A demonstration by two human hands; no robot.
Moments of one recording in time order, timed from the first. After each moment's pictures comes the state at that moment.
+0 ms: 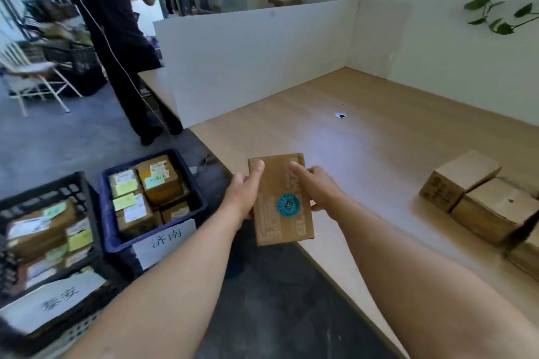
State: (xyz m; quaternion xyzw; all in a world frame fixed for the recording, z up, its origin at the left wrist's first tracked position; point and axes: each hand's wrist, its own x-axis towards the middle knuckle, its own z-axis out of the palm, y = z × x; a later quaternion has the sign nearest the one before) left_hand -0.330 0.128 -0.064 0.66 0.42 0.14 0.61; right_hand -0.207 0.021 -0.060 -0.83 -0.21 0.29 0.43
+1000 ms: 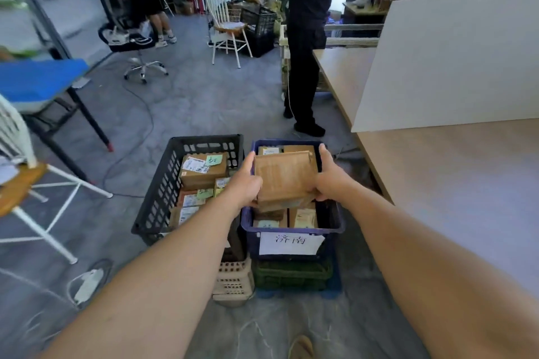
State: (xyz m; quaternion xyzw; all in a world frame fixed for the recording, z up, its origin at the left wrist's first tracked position) left_hand -0.527 0.402 -0.078 0.57 0.61 0.22 0.51; right_hand -0.343 0.371 -0.076 -0.72 -0.48 0.41 0.27
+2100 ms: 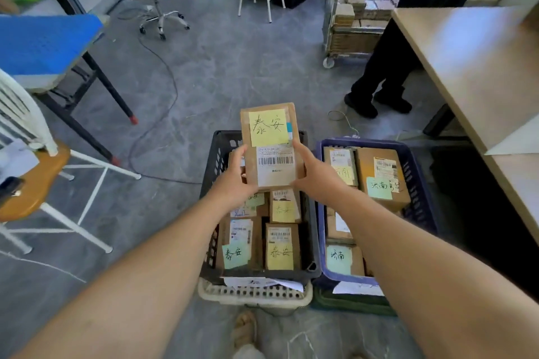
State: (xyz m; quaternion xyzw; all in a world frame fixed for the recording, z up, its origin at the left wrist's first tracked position) left_hand -0.737 0.653 -0.152 0.63 0.61 0.17 0.45; right_hand -0.545 0.633 -0.130 -0.68 -0.63 0.36 0.12
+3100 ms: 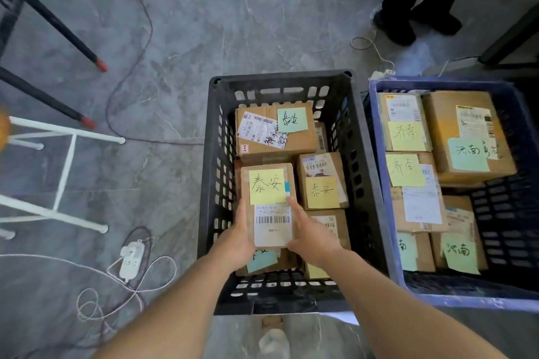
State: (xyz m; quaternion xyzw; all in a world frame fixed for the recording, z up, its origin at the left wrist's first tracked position) left_hand -0.811 0.682 -0.381 0.59 0.64 -0.14 0.46; right_hand -0.640 0.654 -0.394 -0.69 -0.55 0.47 -0.04
